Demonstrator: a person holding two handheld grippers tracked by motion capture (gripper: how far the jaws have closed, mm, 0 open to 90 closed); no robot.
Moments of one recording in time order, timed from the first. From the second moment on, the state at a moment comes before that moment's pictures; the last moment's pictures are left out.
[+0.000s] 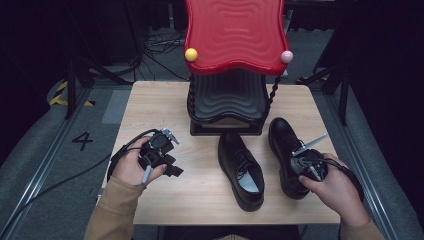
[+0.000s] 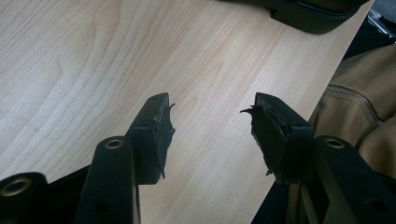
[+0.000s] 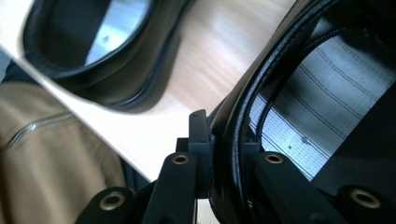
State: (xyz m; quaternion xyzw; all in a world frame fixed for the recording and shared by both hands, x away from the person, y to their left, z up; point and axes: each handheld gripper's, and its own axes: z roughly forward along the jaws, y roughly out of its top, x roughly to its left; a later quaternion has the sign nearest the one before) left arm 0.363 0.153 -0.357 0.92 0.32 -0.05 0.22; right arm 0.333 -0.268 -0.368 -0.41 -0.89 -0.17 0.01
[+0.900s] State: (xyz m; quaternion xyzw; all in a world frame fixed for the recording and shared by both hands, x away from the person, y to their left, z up) left arm 0.358 0.160 -0.359 0.92 0.33 -0.04 0.22; right arm 0.329 -0.225 -0.381 -0.31 -0.94 -0.13 0.01
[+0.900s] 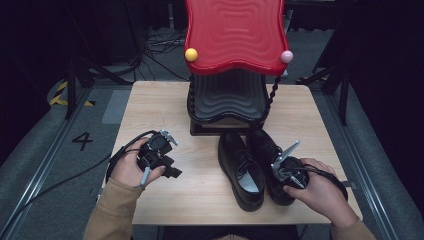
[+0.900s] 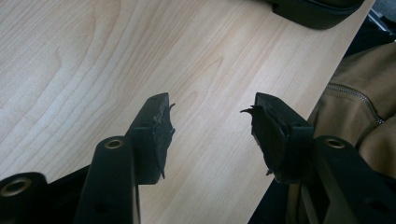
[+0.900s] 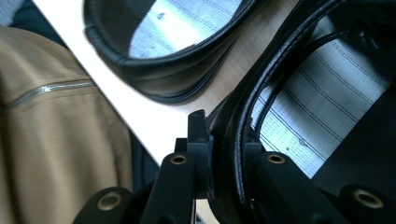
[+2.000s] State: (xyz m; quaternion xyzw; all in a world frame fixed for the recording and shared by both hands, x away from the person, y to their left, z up) left arm 0.362 0.156 -0.363 0.92 0.32 -0.05 0.21; right arm 0.328 -0.238 -0.360 -0.43 -0.87 -0.22 0.01
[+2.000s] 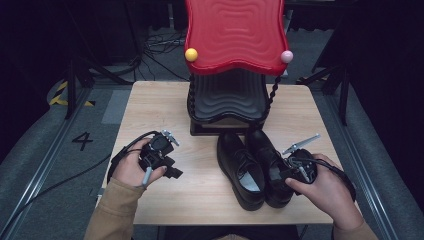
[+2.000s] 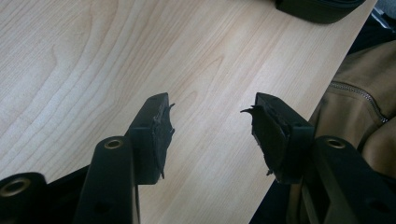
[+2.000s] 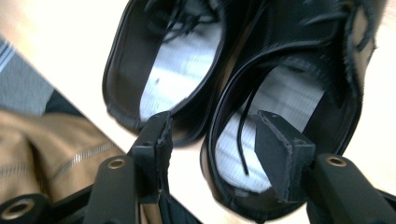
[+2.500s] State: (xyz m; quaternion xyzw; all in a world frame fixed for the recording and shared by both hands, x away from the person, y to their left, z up) left arm 0.356 0.165 -0.365 0.92 0.34 -0.05 0.21; right arm 0.354 -0.206 -0.396 -0.48 -0.86 -0.19 0.00
